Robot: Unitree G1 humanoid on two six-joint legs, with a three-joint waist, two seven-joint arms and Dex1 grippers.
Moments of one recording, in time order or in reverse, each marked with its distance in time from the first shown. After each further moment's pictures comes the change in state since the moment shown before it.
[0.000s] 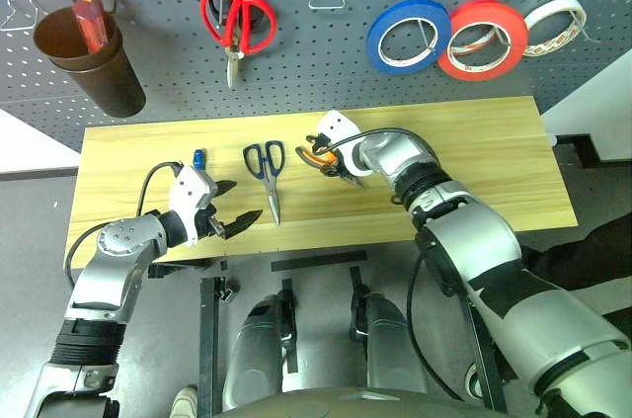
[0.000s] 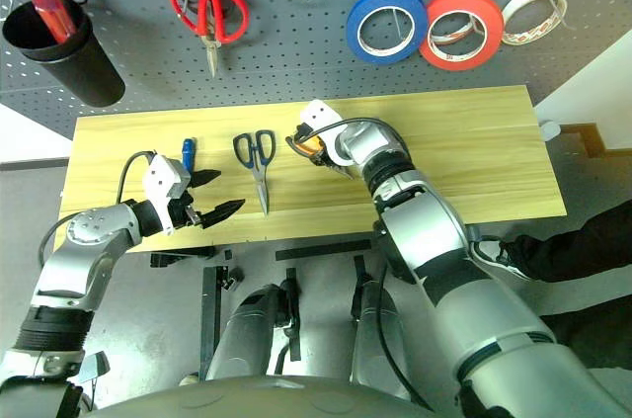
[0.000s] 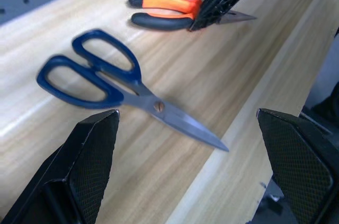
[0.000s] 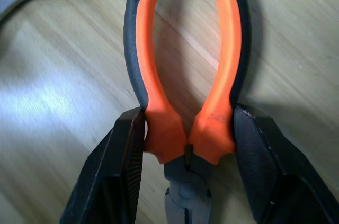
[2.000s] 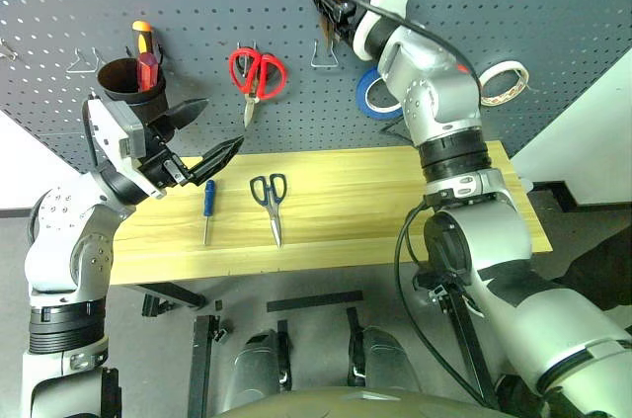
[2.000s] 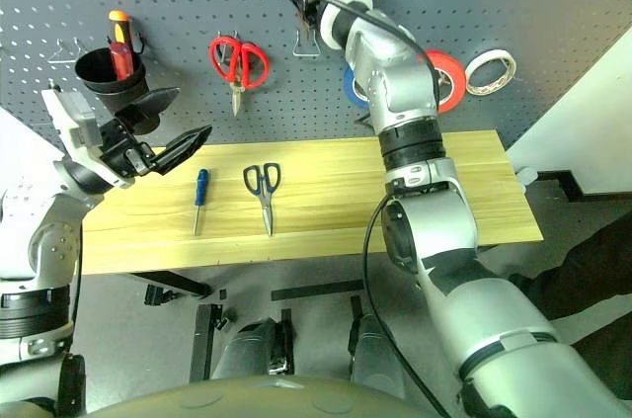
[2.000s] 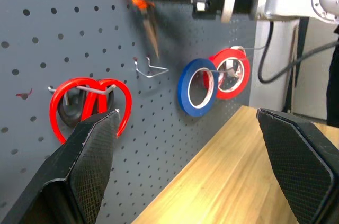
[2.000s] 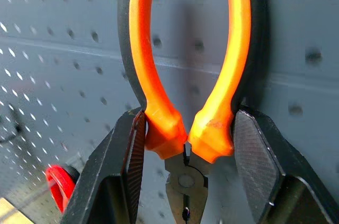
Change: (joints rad) left arm -0.110 0.003 0.209 -0.132 -0.273 -0.048 -0.027; right arm -0.010 0.039 -0.302 -0.482 0.360 -0.227 -0.399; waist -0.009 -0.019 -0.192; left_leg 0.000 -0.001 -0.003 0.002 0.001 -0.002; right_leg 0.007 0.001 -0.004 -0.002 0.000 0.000
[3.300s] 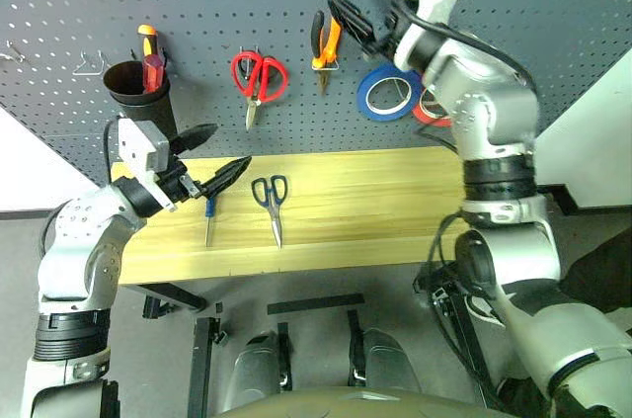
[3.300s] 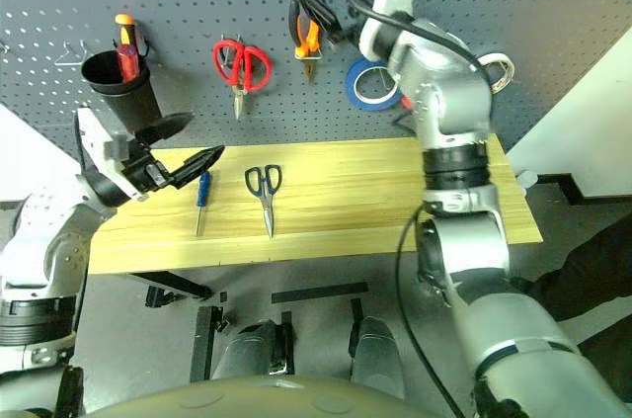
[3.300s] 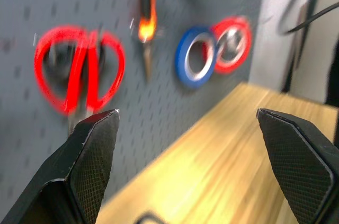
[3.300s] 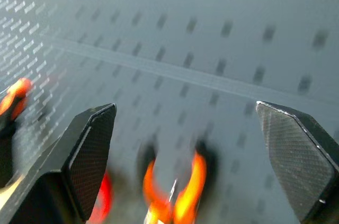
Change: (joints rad) left arm 0.070 0.000 -0.082 0.000 0.076 0.078 0.089; right arm 0.188 -0.222 0.001 -0.397 0.154 0.270 0.271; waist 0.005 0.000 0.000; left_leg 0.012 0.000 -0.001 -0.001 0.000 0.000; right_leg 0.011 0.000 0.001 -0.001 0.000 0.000
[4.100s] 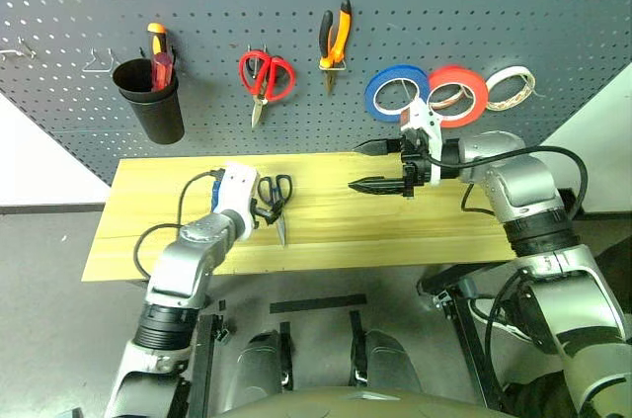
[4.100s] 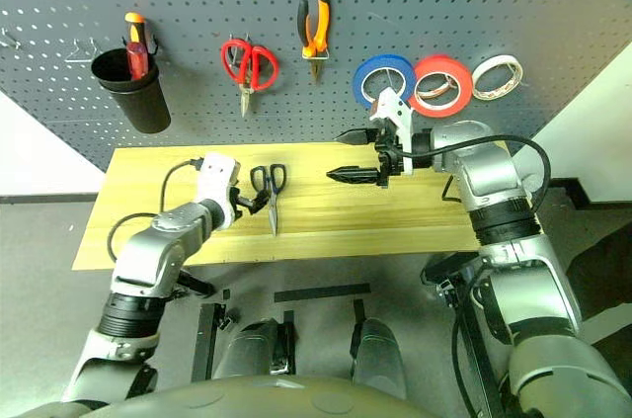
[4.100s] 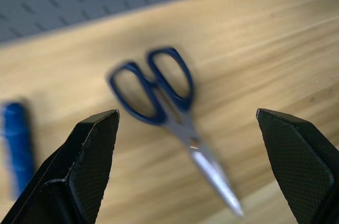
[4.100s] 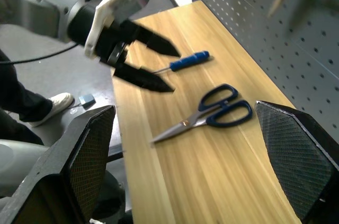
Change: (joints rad) left arm -0.090 -0.383 -0.254 0.056 0.327 0.583 0.625; right arm 0.255 -0.225 0.255 0.171 -0.012 -0.186 0.679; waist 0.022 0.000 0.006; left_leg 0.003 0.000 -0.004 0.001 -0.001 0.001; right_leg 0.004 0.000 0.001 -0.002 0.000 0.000
